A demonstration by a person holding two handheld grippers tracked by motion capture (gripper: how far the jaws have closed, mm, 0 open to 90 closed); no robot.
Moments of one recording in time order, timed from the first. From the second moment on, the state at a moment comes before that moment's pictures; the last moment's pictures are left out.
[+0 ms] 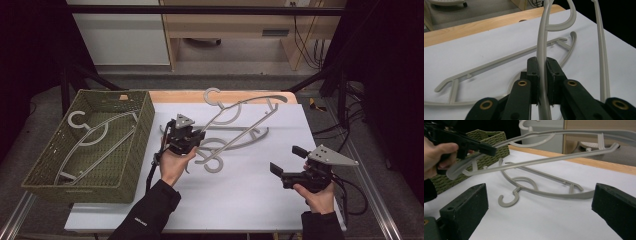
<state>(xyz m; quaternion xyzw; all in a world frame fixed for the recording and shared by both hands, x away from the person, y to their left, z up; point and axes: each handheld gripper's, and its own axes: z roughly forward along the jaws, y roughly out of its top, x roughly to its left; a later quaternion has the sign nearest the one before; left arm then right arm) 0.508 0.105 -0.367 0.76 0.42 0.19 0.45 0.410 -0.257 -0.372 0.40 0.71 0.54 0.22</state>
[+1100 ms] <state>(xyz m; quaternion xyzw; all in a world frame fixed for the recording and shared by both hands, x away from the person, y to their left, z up) 0.469 0.235 -0.304 0.76 0.40 0.24 0.46 0.411 -0.253 -0.374 0.40 0.71 0.54 0.22</state>
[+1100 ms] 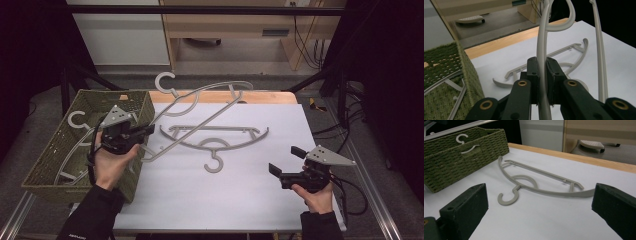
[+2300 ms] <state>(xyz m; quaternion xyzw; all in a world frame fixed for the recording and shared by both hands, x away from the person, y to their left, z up) 0.463 0.390 -0.298 0.74 0.44 0.31 0.40 0.412 -0.251 -0.377 0.40 0.71 0.53 0.22</state>
